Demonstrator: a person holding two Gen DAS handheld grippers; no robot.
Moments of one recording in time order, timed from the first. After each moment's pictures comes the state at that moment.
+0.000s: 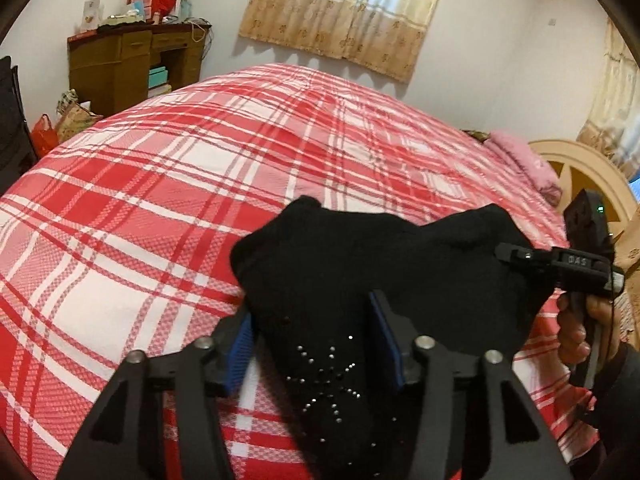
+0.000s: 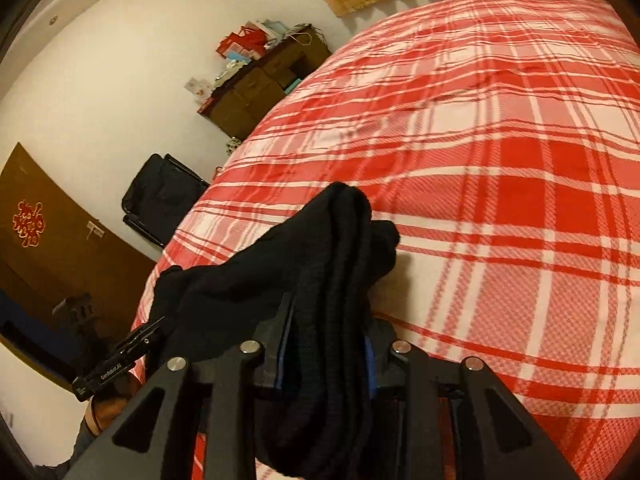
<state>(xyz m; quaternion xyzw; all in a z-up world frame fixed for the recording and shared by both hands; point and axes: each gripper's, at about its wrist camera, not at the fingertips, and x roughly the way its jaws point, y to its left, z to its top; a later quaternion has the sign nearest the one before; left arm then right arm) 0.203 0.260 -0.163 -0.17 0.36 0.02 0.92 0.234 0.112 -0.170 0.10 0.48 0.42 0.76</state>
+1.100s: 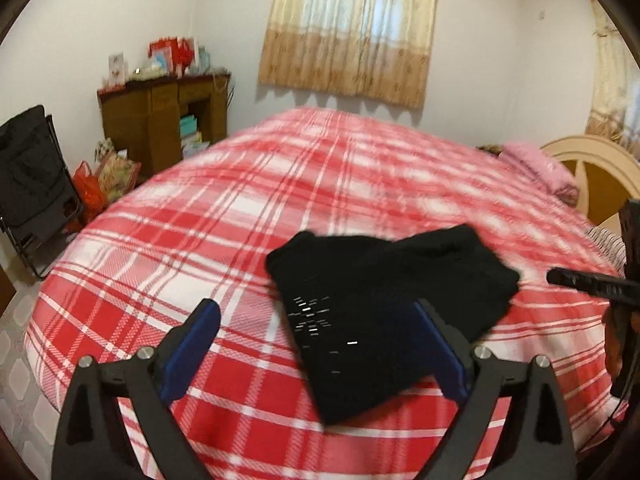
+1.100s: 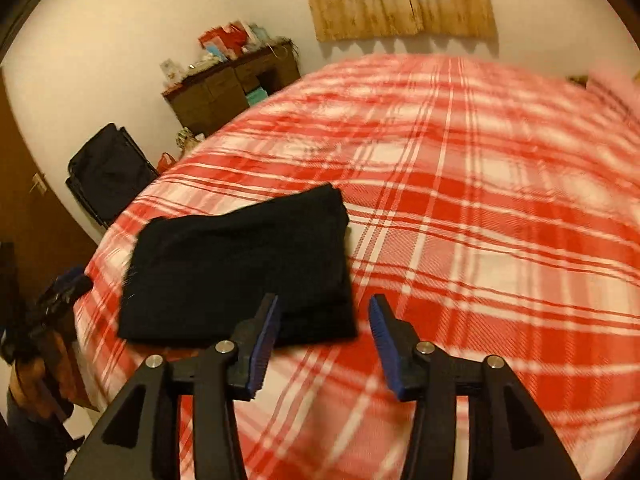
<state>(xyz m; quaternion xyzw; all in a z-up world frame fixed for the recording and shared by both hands) 0.120 0.221 -0.095 -0.10 0.30 0.08 0.95 0.102 0.042 -0.089 -0.02 0.39 0.32 0.86</state>
